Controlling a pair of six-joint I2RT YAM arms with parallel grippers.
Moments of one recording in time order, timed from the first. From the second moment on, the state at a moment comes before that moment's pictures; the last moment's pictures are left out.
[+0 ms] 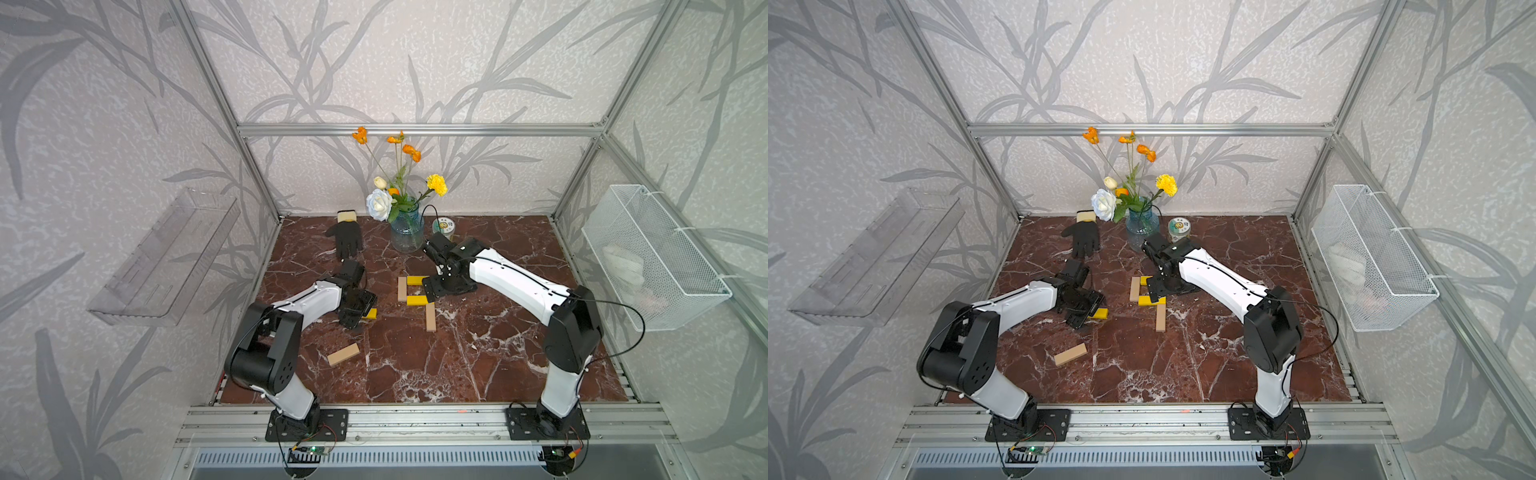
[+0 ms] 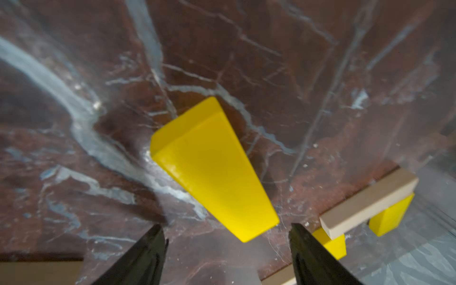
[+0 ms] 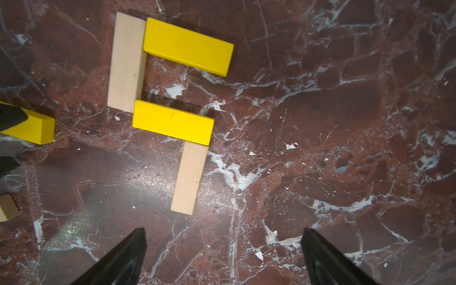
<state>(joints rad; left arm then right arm) -0.29 1.63 0.91 -0.60 0.21 -1.41 0.67 1.86 1.62 -1.13 0.11 0.44</state>
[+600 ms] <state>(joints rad) -0.32 1.83 1.10 -0.76 0.20 -1.35 0.47 1.85 1.54 -1.05 -0.10 0.37</state>
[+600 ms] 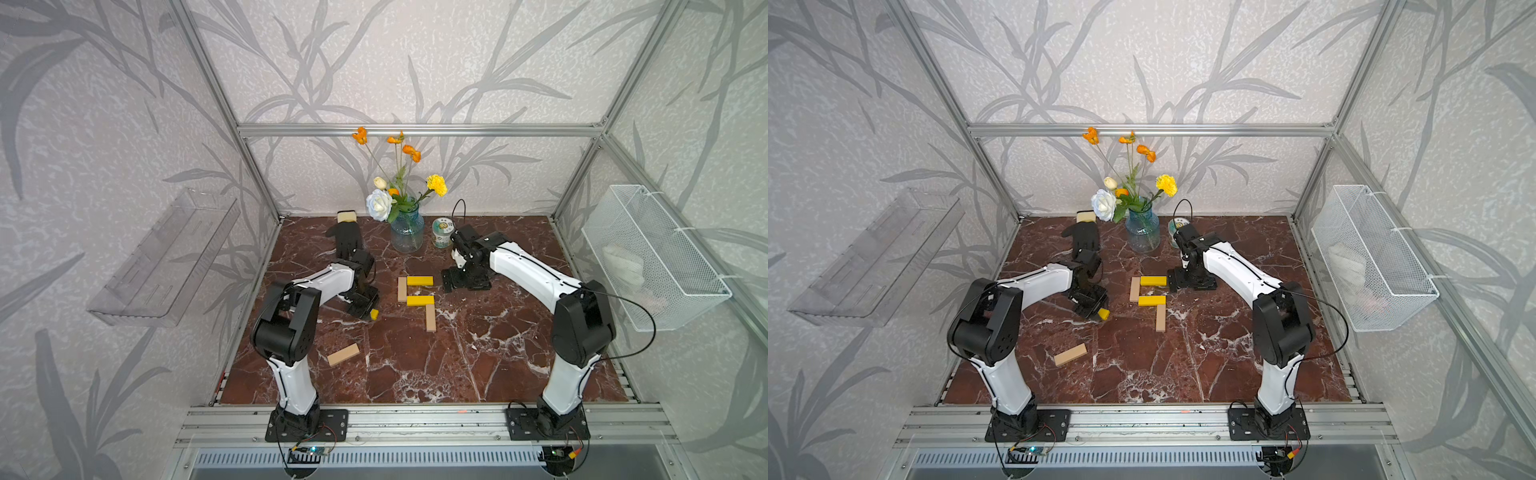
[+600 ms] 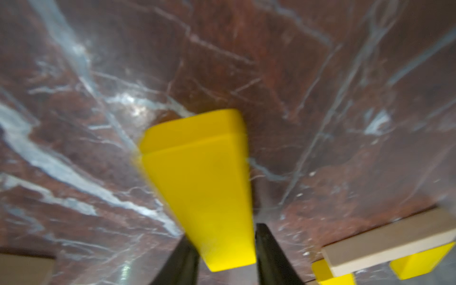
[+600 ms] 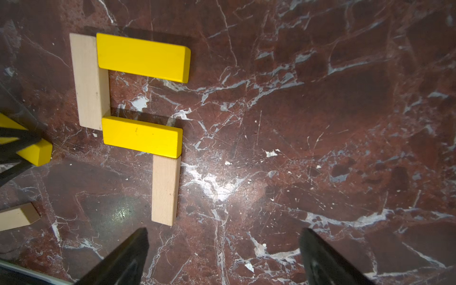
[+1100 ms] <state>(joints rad) -0.40 1.93 1.31 -1.00 0.07 -0.90 0.42 1.85 1.54 -1.03 -0.14 0.37</state>
